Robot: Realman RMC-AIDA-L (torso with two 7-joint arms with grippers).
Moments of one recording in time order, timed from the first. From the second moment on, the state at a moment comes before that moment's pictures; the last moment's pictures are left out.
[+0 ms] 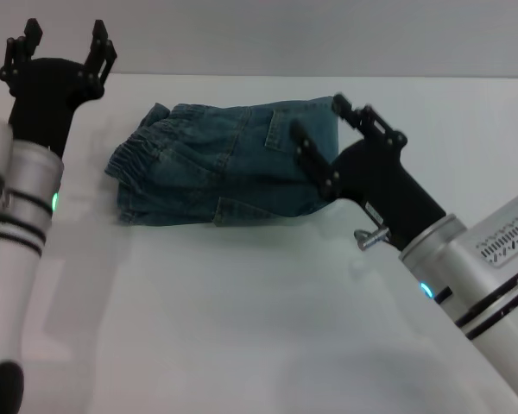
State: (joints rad) left arm -0.39 -2.07 2.23 0.62 -1.00 1.03 0.23; right arm 0.45 2.09 -2.70 -0.53 0.92 -1.14 -0.08
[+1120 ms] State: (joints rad) left arm -0.39 -2.07 2.35 0.48 -0.99 1.11 0.12; right arm 0.46 2.08 -2.70 -0.39 0.93 -0.90 0.21
